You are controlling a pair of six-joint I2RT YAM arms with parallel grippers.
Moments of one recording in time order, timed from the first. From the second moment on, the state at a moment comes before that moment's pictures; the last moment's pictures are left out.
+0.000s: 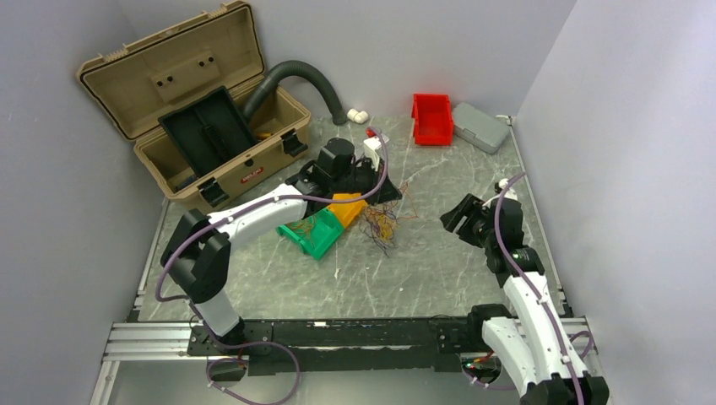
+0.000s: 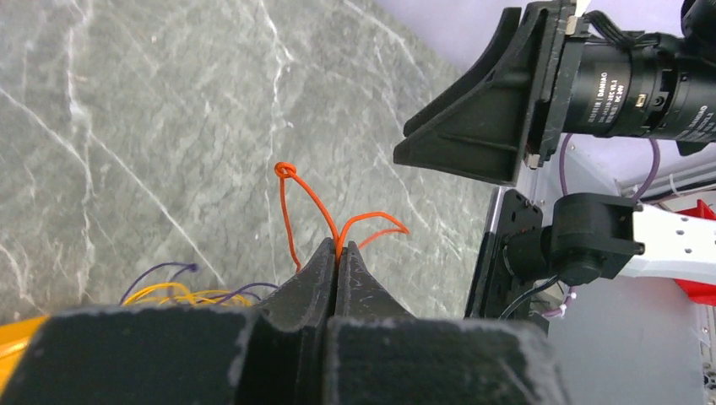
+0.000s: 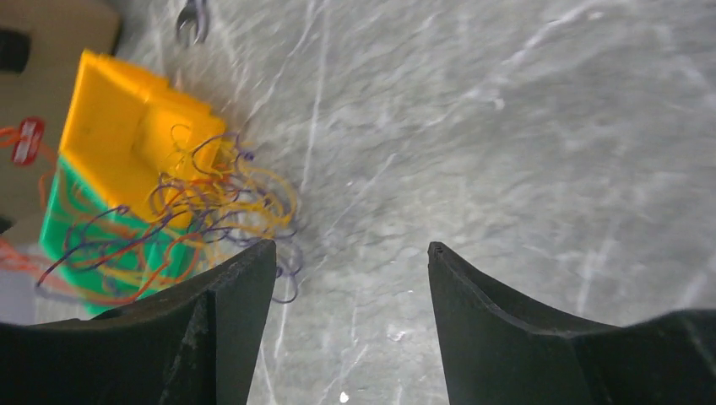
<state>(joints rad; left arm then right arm) -0.75 1.67 1.28 0.10 0.54 -0.31 0.05 0.72 0.57 -0.44 -0.08 0.58</state>
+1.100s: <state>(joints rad) -0.74 1.53 0.97 0.07 0.41 -0.33 0.41 1.35 0.48 0.09 -0.32 0.59</state>
